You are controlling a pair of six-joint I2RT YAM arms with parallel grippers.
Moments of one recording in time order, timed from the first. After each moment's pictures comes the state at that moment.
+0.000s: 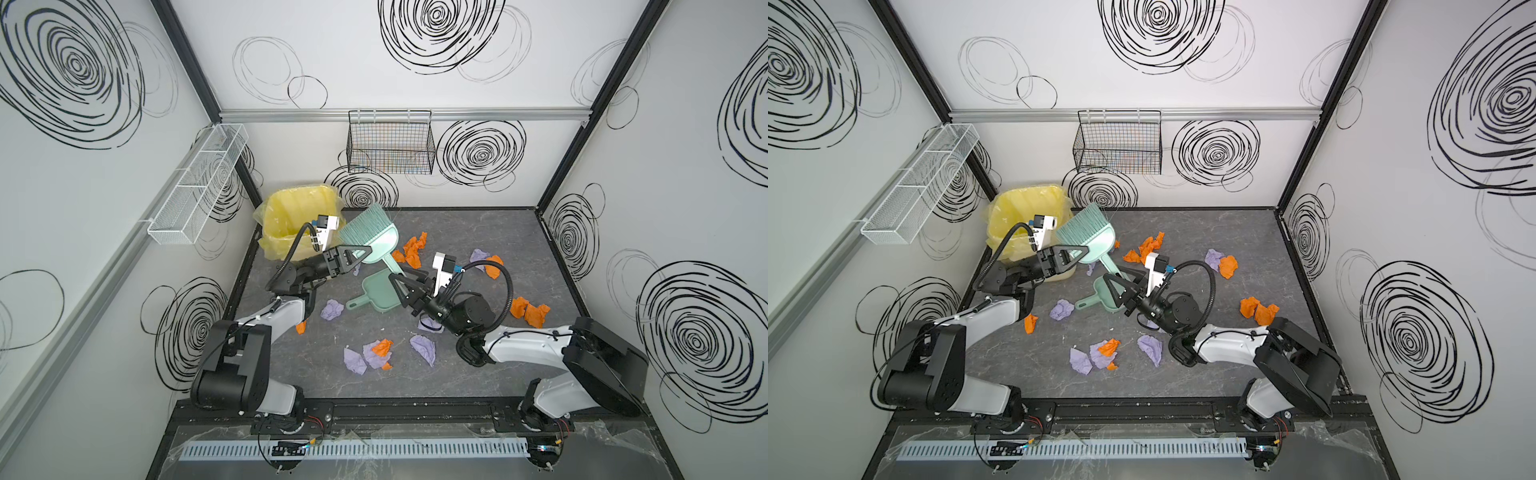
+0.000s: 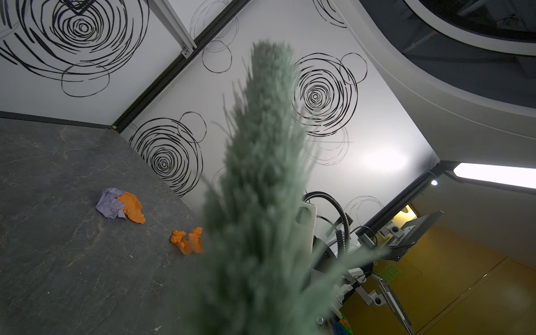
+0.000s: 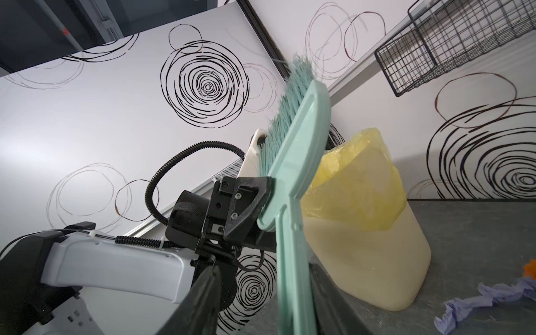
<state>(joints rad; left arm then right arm) -0.09 1.46 0.66 1.44 1.17 -1.45 0.93 1.48 0.58 1.29 -0.05 0.66</state>
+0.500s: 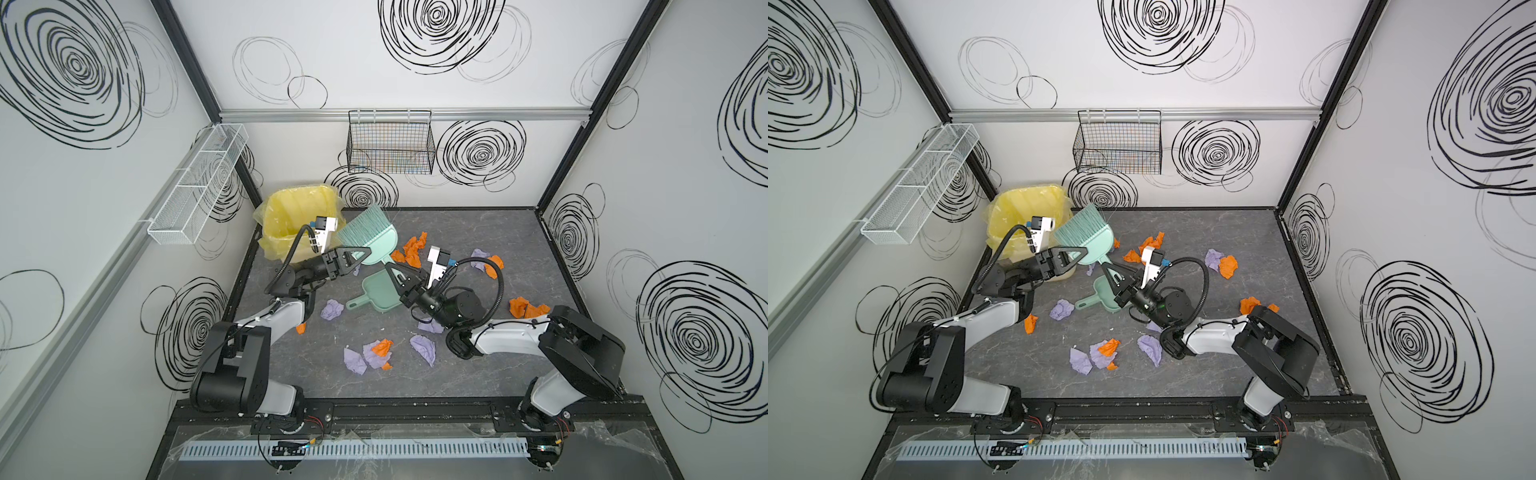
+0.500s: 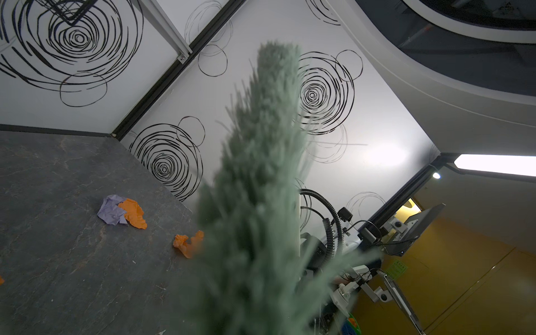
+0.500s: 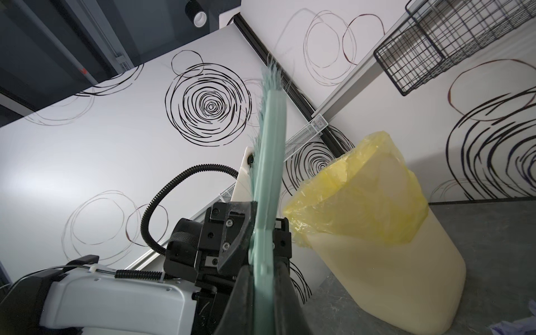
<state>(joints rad) -0.09 1.45 0.64 1.49 1.16 -1.43 0.92 1.60 0.65 1.40 -0.04 0.76</state>
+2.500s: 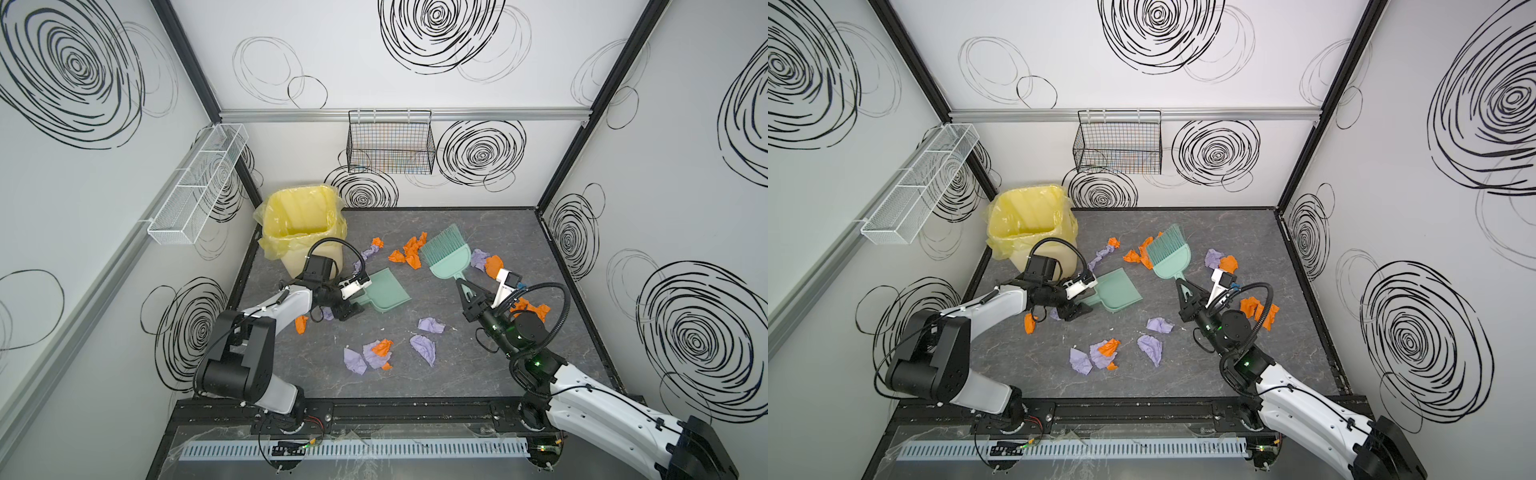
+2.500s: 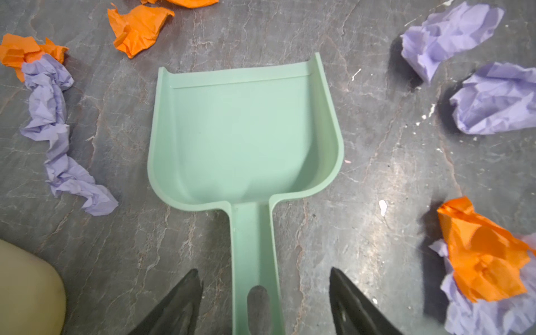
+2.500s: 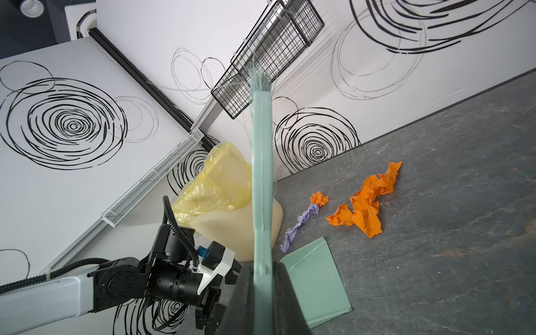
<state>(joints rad) -0.16 1.53 0.79 -0.35 0.53 0.80 0.70 0.73 0.24 0.59 0.16 0.76</state>
